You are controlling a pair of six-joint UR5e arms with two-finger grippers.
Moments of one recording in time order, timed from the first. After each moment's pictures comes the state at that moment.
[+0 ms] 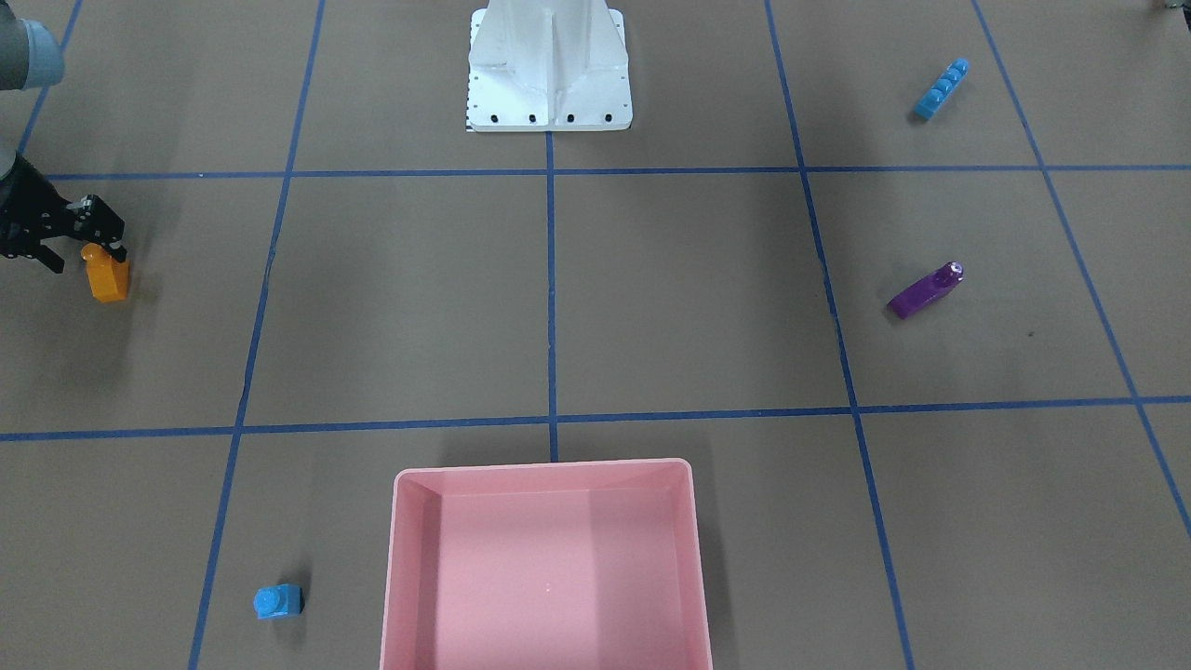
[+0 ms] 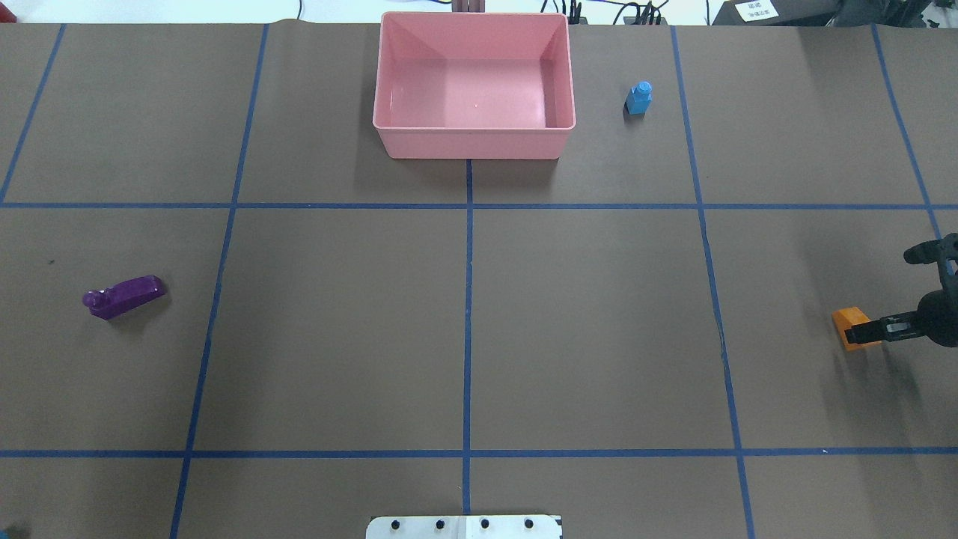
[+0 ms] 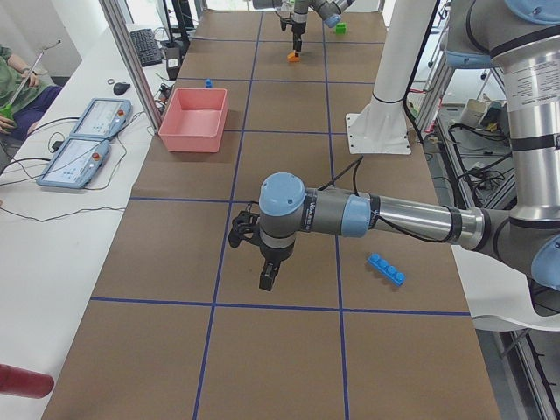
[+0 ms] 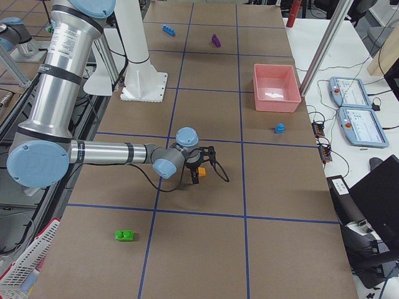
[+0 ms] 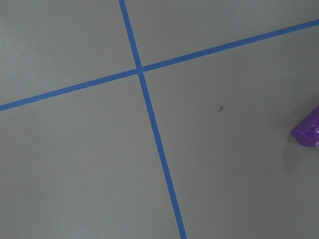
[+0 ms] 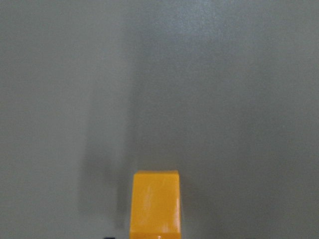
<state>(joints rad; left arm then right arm) -1.58 -1.34 -1.95 -1.54 -2.34 0.18 0.86 -1.87 1.73 -0.74 2.08 0.80</state>
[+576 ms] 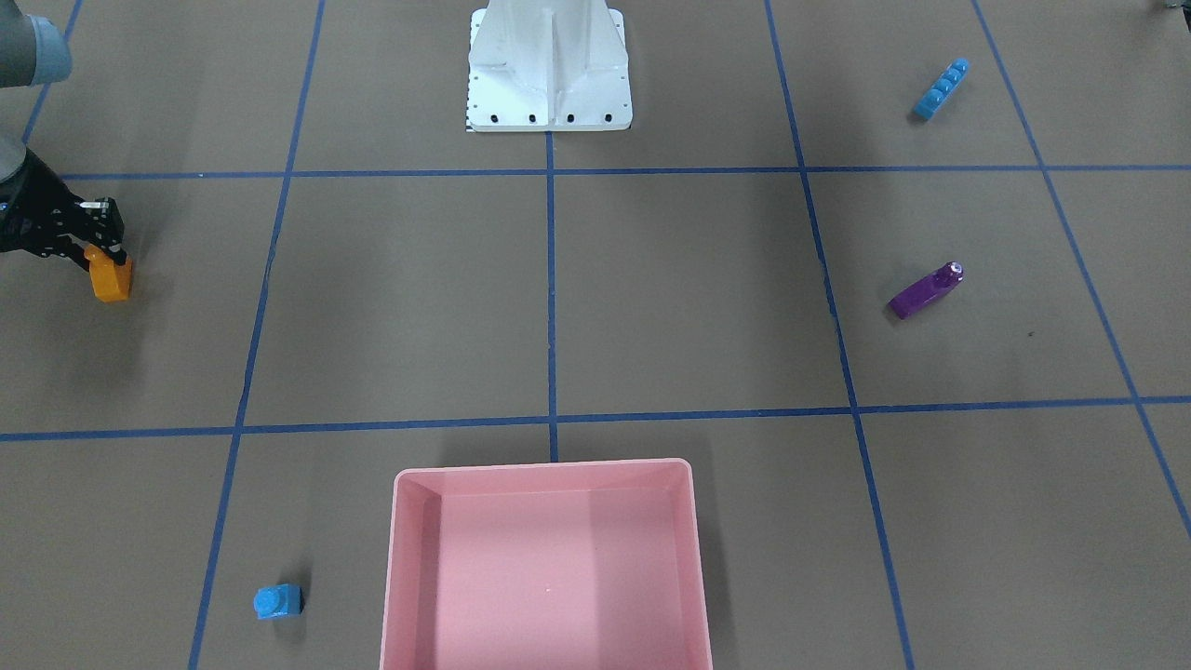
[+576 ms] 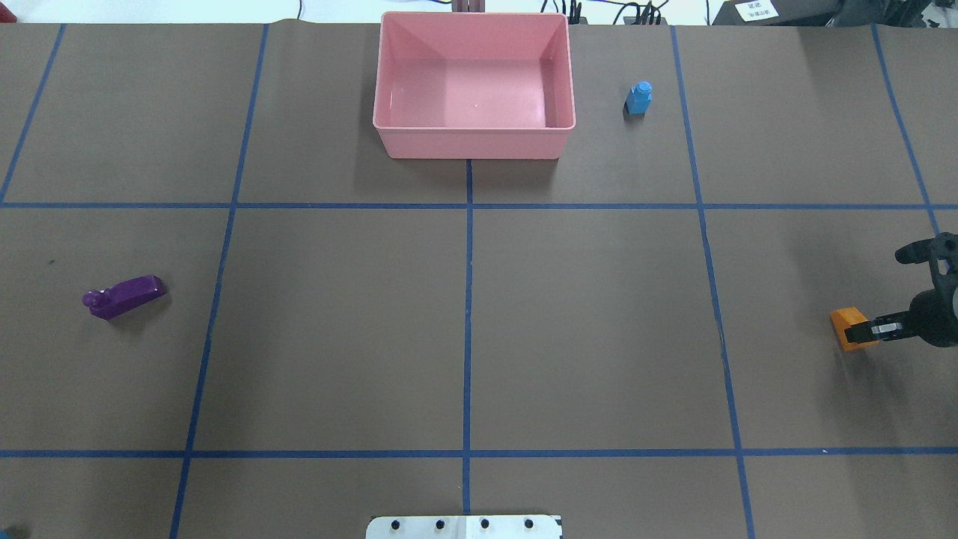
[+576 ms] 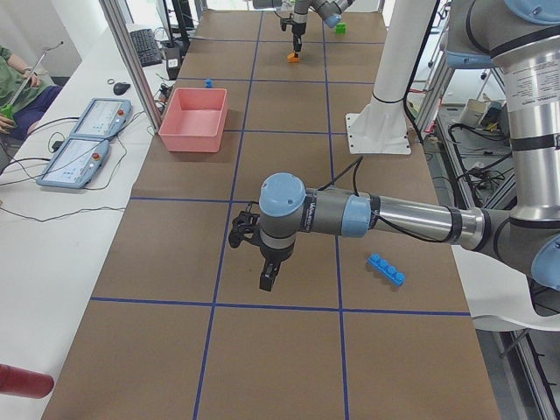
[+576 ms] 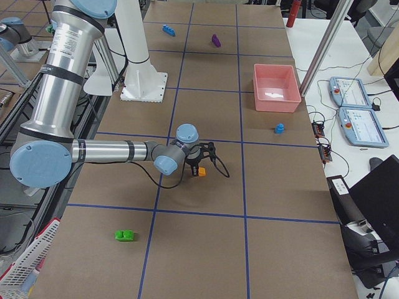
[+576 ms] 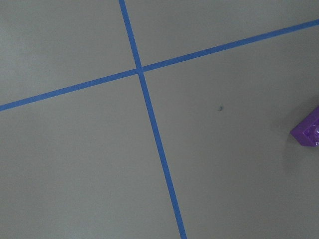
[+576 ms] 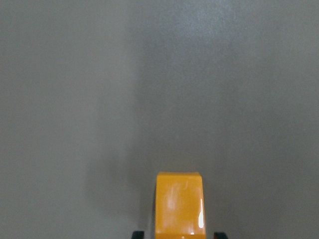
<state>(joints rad) -1.58 -1.34 -1.95 -1.54 -2.34 0.18 0.85 -1.87 1.76 -0.76 2.08 0.80</state>
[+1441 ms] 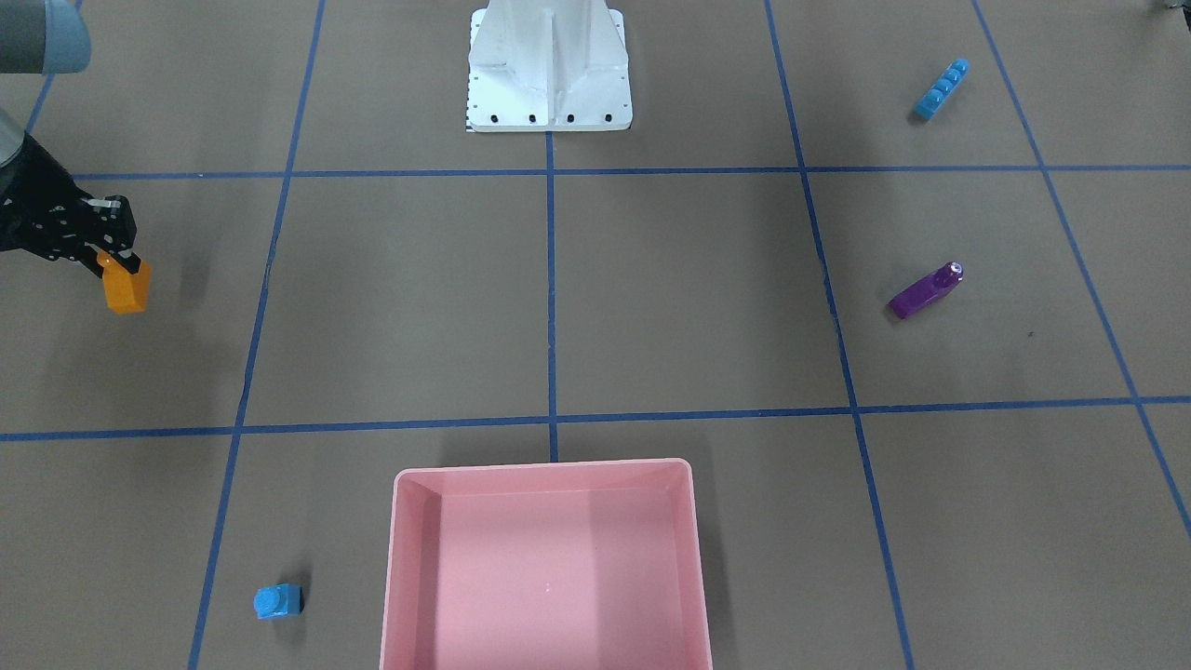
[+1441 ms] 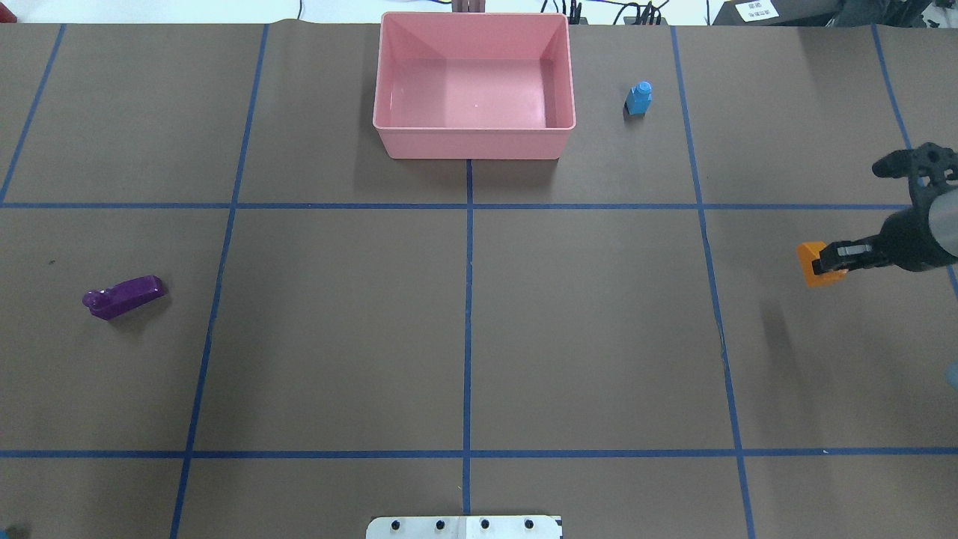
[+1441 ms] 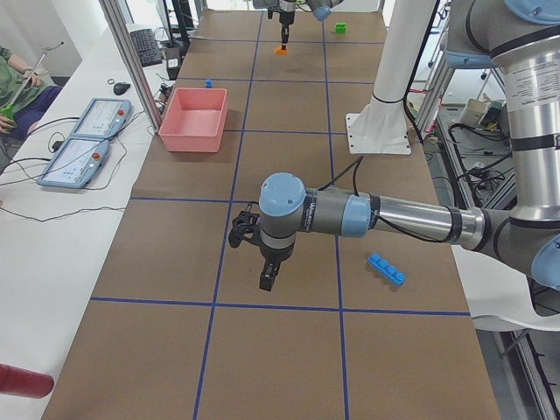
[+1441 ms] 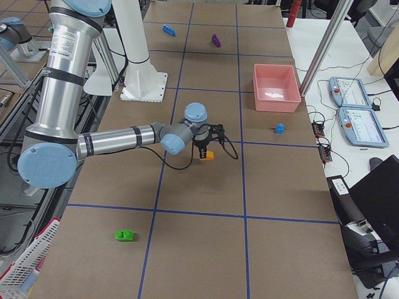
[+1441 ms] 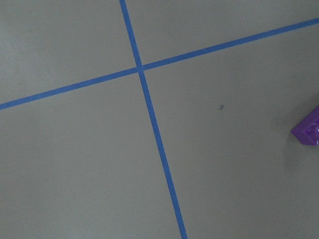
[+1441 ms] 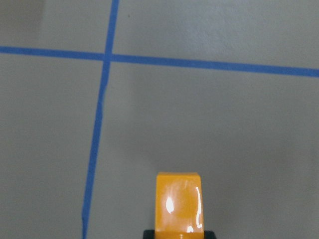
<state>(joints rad) -1.58 -1.34 -1.95 -1.54 -2.34 0.18 0.97 -1.64 1.96 -1.18 2.15 0.80</state>
